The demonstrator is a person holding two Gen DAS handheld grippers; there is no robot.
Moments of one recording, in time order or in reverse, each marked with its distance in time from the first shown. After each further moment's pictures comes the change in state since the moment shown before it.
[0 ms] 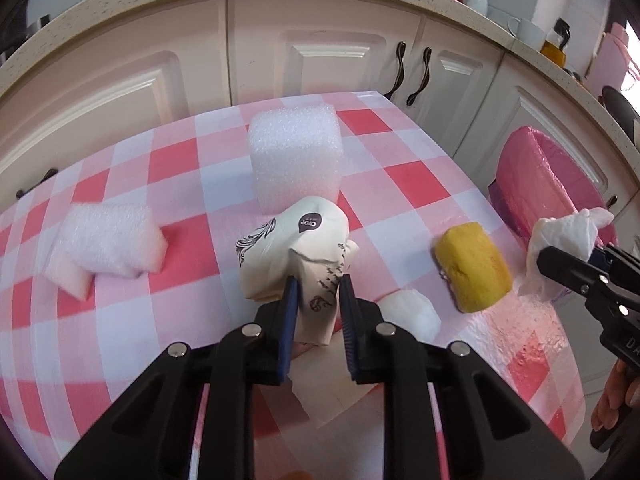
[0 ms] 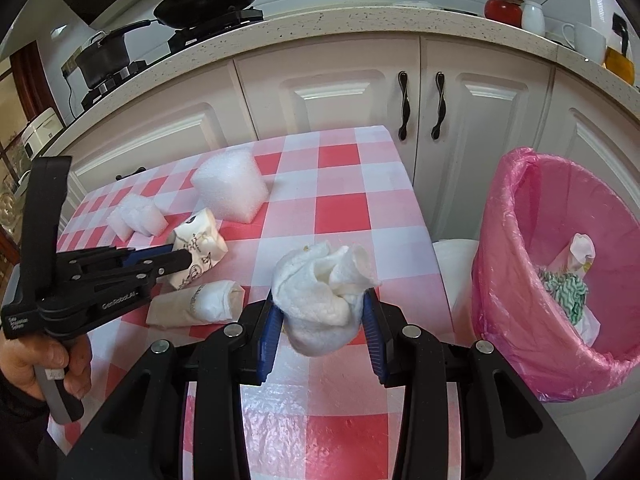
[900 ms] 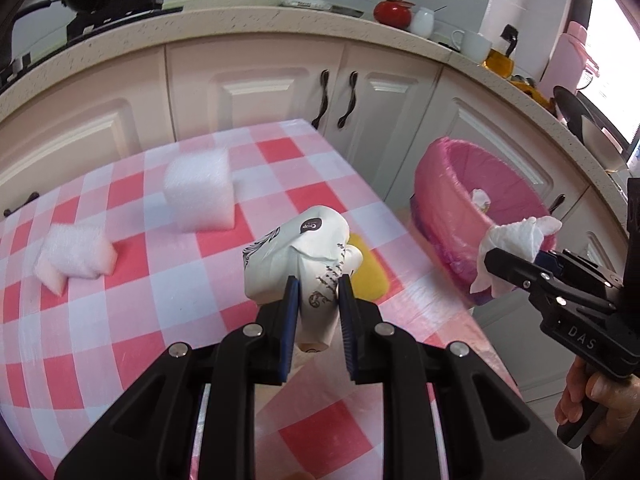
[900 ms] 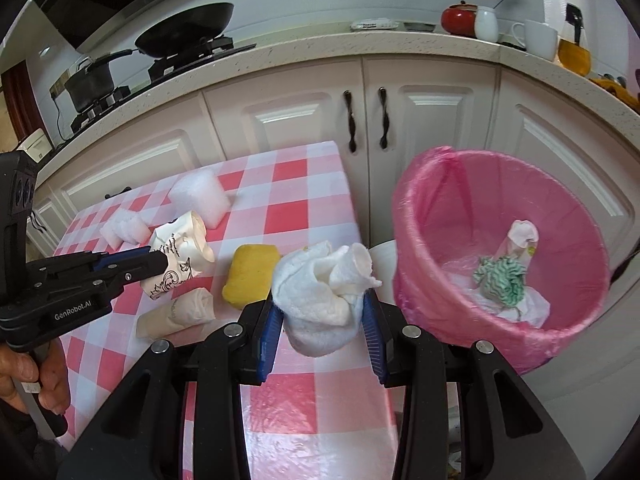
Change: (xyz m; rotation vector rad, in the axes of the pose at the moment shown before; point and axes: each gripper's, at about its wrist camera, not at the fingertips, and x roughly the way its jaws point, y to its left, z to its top) left arm -0.053 -0.080 -0.004 0.057 -0.076 -0.105; right arm -0.059 -0.050 -0.019 0.054 -0.064 -0.057
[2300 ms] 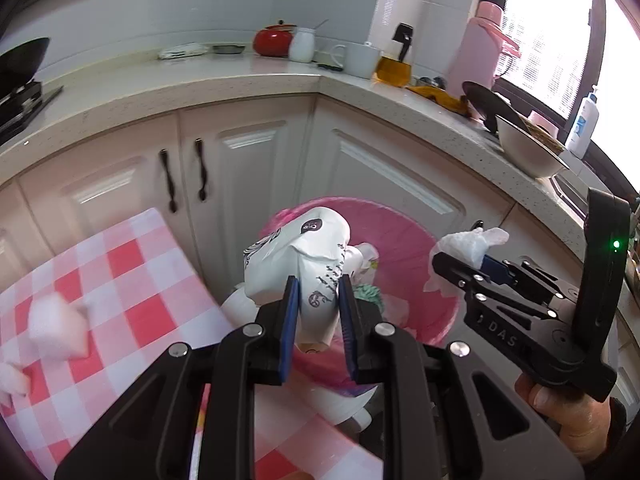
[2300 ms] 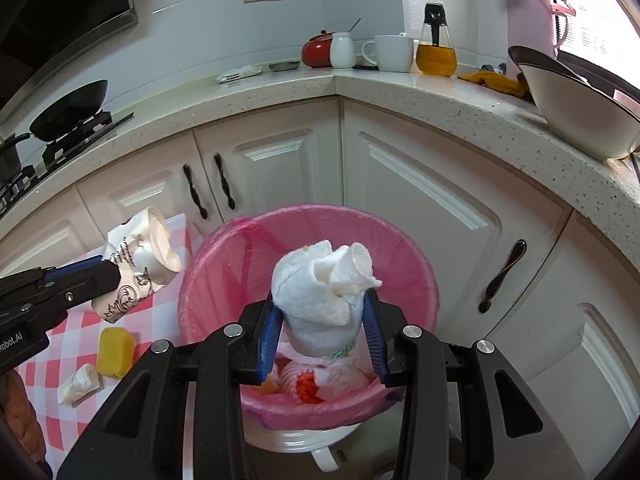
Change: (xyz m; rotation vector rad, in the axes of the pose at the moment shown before) left arm 0.028 -0.164 0.083 0.190 -0.092 -0.222; right arm -0.041 -0.141 0.027 0.190 -0.145 -0.314
